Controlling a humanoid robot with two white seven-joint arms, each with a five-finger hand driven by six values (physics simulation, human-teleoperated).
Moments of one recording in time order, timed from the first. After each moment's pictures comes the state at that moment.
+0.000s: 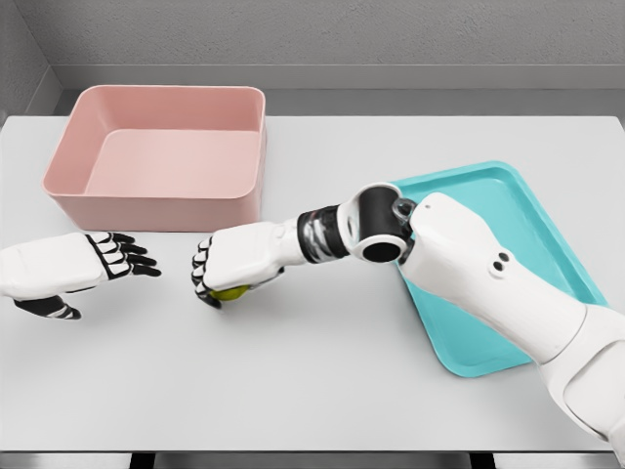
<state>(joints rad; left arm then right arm) -0.23 1.21 -0.49 -1.74 -0.35 -0.61 -0.31 -0.86 -0.20 1.00 -1.38 0.61 -0.61 0.61</state>
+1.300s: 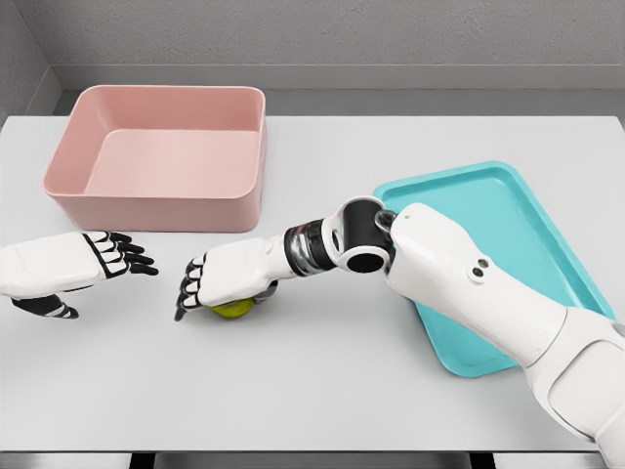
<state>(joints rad) -0.23 1.21 -0.49 -1.73 -0.35 -0.61 -0.31 -0.86 -0.17 1.05 -1.33 0.62 -0.61 0.61</state>
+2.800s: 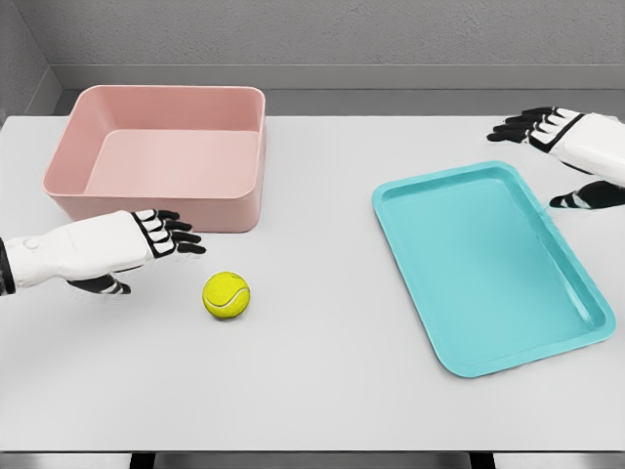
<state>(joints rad) -0.34 1.02 -0.52 -1.73 -0.44 -0.61 -0.31 -0.28 -0.87 0.02 -1.64 0.19 -0.61 0.61</state>
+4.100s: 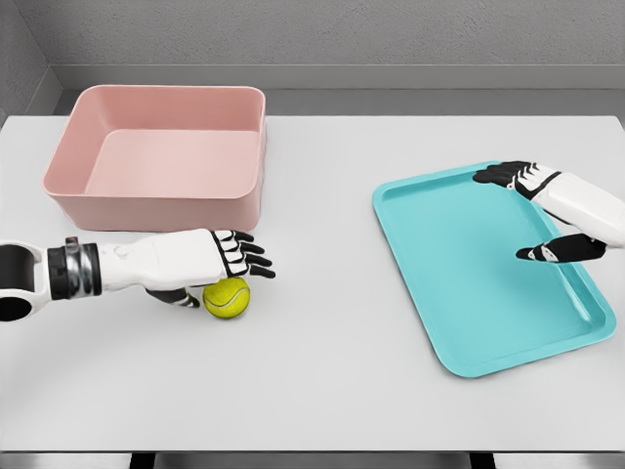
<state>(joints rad) -0.52 0.87 -0.79 -1.67 -0.45 -0.61 -0.32 -0.09 -0.72 -0.07 -1.65 0.12 -0.61 0.61</state>
